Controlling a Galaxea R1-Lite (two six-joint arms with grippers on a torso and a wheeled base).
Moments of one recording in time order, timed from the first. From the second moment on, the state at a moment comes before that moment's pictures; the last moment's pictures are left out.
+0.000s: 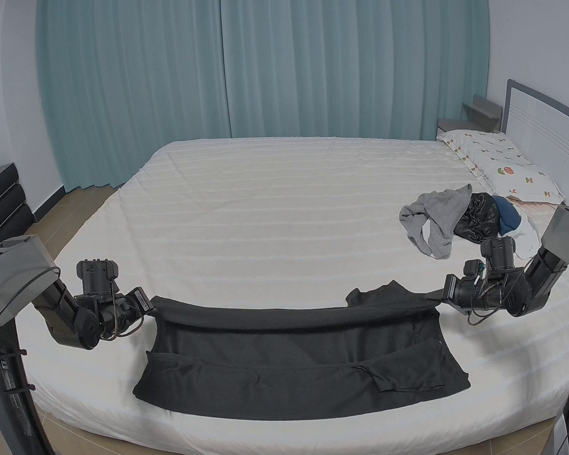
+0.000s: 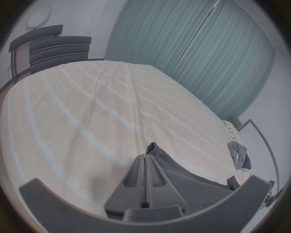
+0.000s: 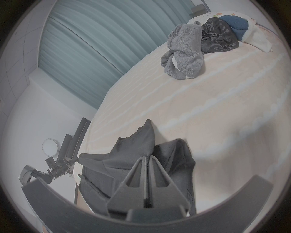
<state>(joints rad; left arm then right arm) 0.04 2.22 -0.84 -0.76 -0.04 -0.54 0.00 2.23 -0.87 -0.70 0.47 0.47</state>
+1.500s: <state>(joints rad) 0.01 2.28 -0.84 -0.85 -0.06 -0.73 -0.05 2.30 -0.89 -0.69 0.54 0.53</state>
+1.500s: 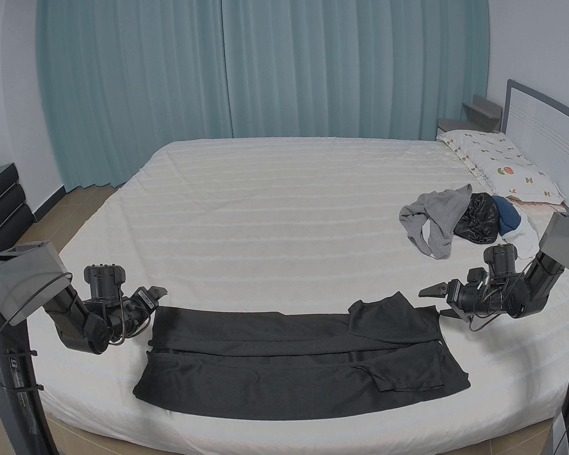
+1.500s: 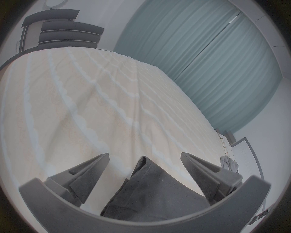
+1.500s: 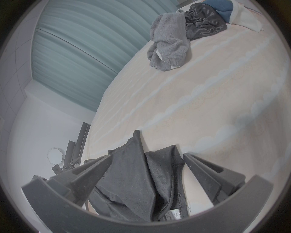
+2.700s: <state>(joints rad) 0.02 2.39 -0.89 -0.86 -0.04 -0.76 -0.05 2.37 -0.95 -0.72 0.45 0.56</state>
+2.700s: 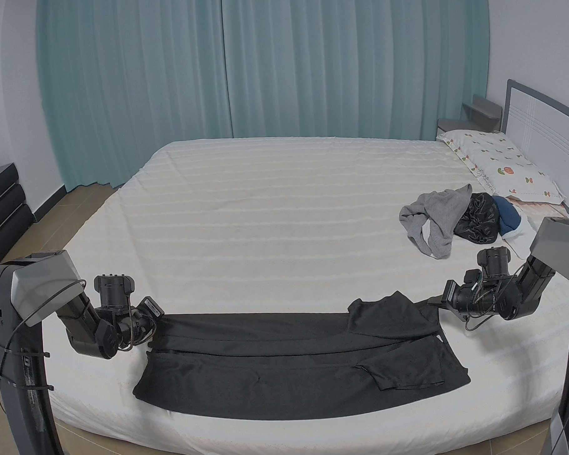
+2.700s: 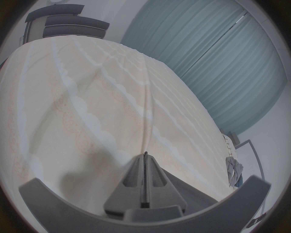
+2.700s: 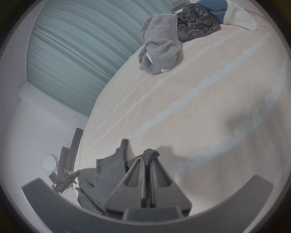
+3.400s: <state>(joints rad) 0.01 2.37 -0.88 -0.86 -0.04 -0.81 -0.05 2.35 -0.92 -0.85 0.44 0.61</state>
